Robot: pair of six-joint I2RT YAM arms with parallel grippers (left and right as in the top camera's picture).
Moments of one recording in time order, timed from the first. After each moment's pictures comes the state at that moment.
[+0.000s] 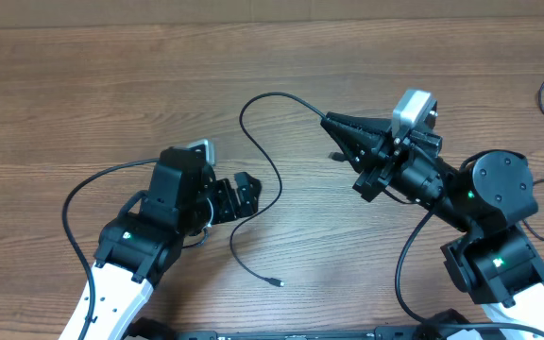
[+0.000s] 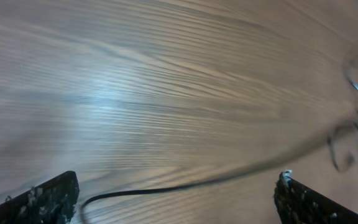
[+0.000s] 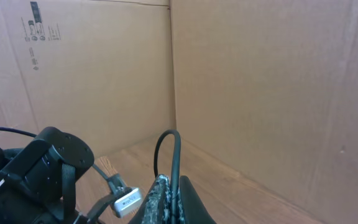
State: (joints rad) left arm -0.38 1.03 0.88 -0.68 0.24 -0.63; right arm 0.43 0.93 0.98 0.05 -0.52 0.12
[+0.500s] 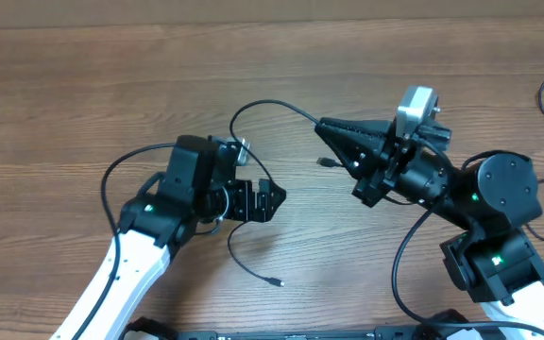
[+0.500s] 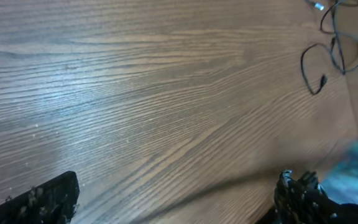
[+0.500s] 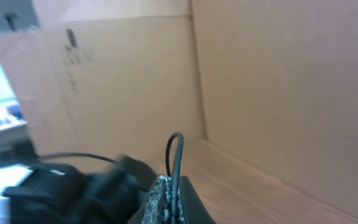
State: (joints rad) left arm -0.38 1.20 0.88 -0.58 0.47 -0.39; right arm 0.43 0.93 0.98 0.14 -0.63 0.30
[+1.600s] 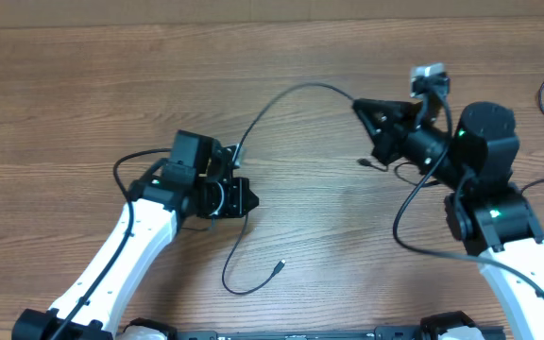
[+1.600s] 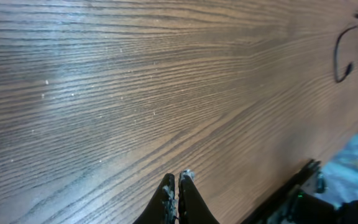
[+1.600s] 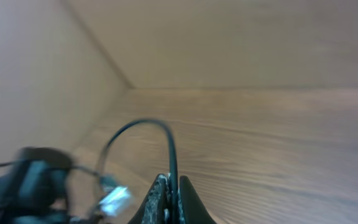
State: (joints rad) left arm -0.28 1.38 0.88 -0.64 0.58 -0.35; right arm 0.17 1.09 0.98 -0.19 -0.54 0.36
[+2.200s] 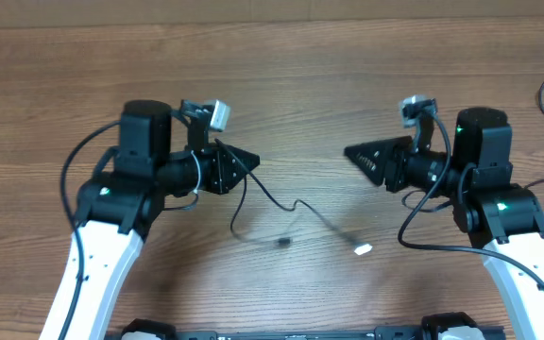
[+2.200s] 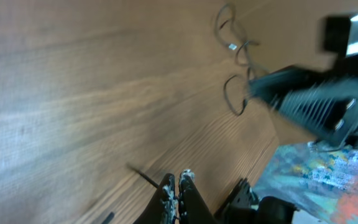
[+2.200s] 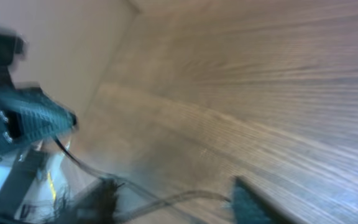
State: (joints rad) left arm -0.21 1.19 1.12 -0.68 0.78 -0.33; right arm 0.11 1.11 0.98 -0.56 -0.80 0.25
